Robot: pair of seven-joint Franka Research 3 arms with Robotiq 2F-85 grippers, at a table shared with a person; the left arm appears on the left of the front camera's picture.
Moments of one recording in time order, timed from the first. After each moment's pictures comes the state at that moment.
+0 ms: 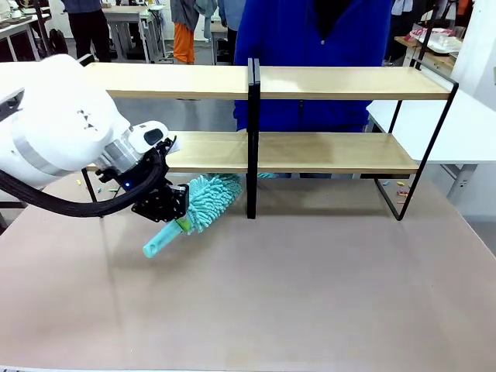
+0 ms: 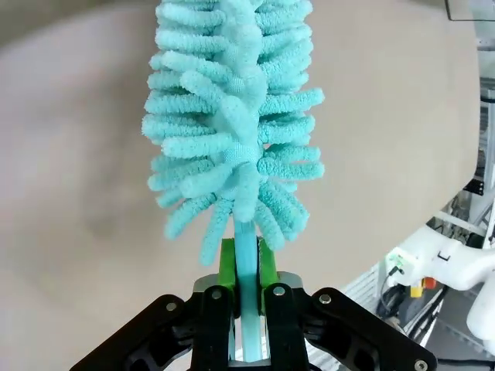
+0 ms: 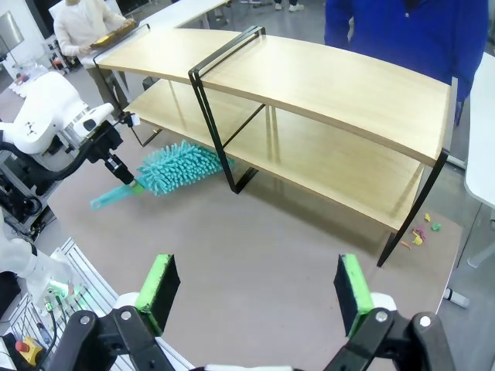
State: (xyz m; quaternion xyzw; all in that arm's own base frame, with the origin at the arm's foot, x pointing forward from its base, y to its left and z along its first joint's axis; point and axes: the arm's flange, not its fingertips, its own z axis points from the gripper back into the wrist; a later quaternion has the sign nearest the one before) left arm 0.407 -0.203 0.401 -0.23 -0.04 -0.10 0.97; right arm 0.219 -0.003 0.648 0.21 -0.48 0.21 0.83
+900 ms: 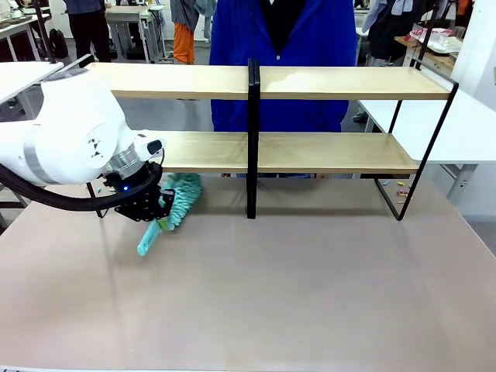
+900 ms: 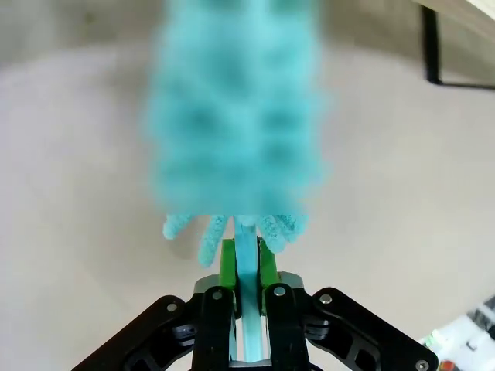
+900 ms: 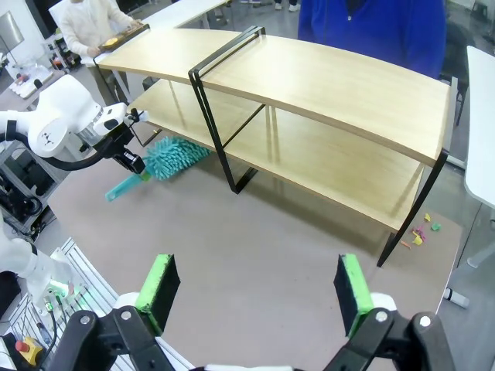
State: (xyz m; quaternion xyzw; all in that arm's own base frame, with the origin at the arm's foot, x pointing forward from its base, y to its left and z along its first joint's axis) left arm 0.435 -0.175 0.374 -0.10 -0.07 0.02 0.99; right arm 0.219 -0.003 0.648 0.21 -0.48 0.21 0.83
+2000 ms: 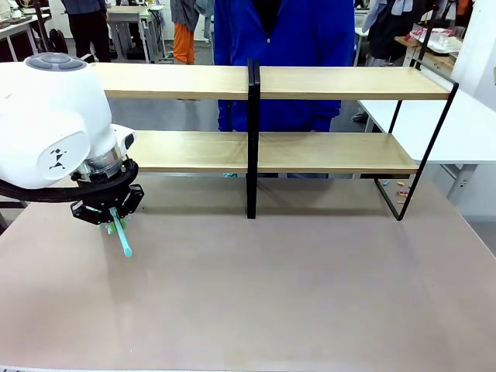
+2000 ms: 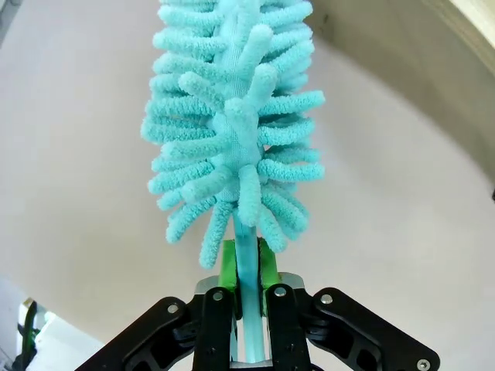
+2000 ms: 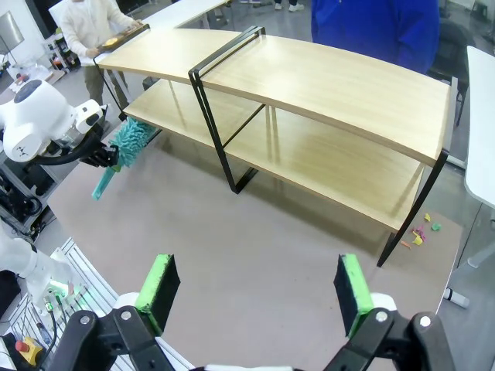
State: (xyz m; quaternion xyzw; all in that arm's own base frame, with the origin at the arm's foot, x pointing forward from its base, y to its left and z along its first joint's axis) left arm 0.389 -0.150 0.406 0.02 -0.12 0.25 0.96; right arm 0.219 -0.003 0.648 0.21 -0.48 0.21 0.83
